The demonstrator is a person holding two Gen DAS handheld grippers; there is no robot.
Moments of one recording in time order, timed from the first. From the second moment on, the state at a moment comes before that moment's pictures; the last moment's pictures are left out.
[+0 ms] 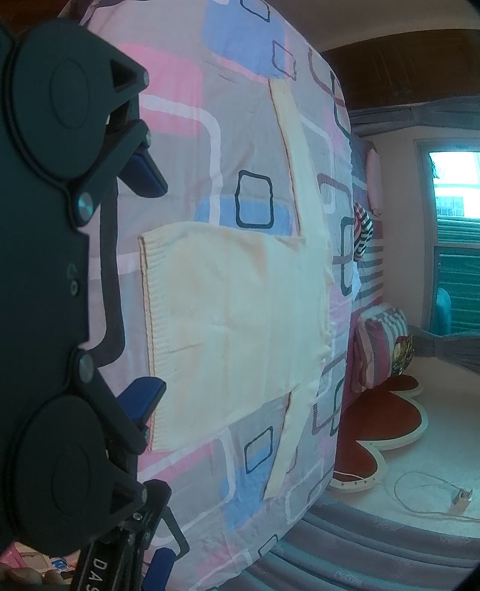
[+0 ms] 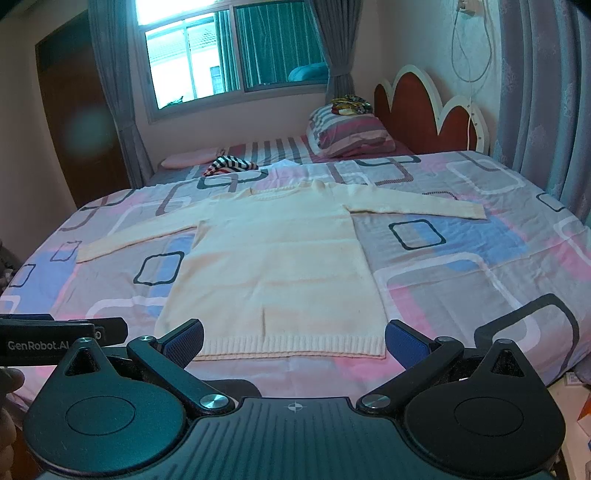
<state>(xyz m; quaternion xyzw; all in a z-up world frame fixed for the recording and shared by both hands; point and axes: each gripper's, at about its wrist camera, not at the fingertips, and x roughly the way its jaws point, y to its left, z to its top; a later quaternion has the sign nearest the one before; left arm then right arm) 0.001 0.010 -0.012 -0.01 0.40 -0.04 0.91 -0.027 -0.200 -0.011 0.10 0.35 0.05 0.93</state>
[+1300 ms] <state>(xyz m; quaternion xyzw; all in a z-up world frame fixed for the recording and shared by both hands) 0.008 -0.010 -0.009 -0.01 0.40 -0.03 0.91 -0.024 -0.219 -0.017 0.10 0.36 0.04 0.93</state>
